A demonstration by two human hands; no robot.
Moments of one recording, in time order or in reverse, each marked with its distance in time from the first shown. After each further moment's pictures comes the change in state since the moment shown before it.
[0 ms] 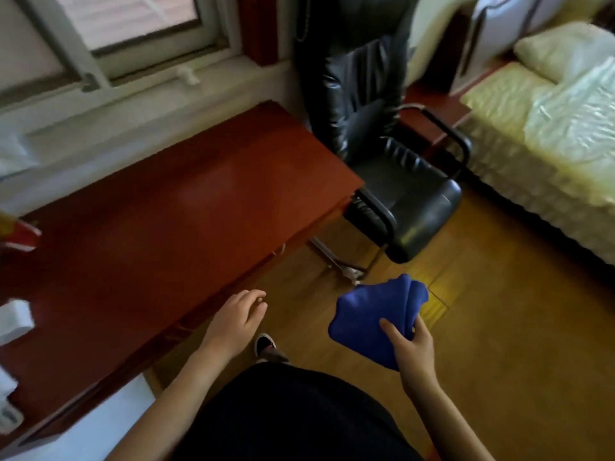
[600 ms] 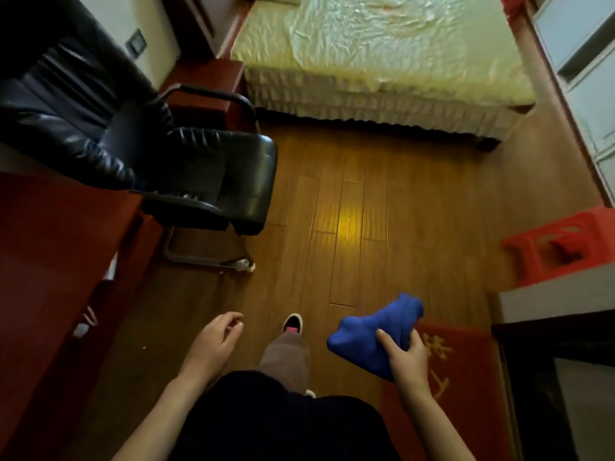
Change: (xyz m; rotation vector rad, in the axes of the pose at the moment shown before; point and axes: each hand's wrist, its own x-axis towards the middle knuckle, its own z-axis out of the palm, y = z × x) left_hand -0.002 0.199 0.186 0.119 -0.457 0.258; right_hand -0.089 0.150 -0.264 0.307 0.628 0.252
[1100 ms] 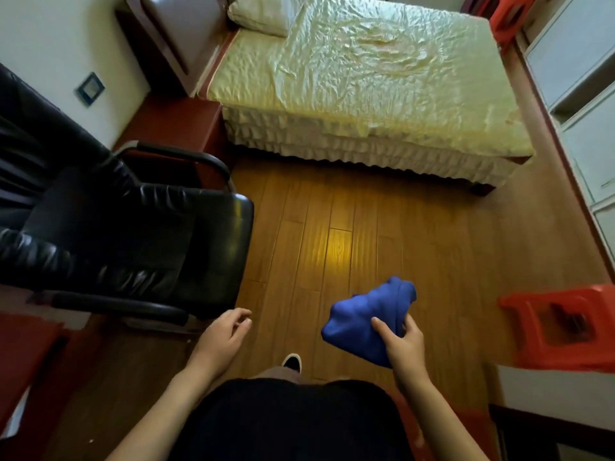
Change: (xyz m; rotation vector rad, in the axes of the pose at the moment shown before) left_hand 0.286 0.174 -0.047 -0.020 0.010 0.126; right_hand 0.266 -0.208 0.062 0.041 -0.076 -0.089
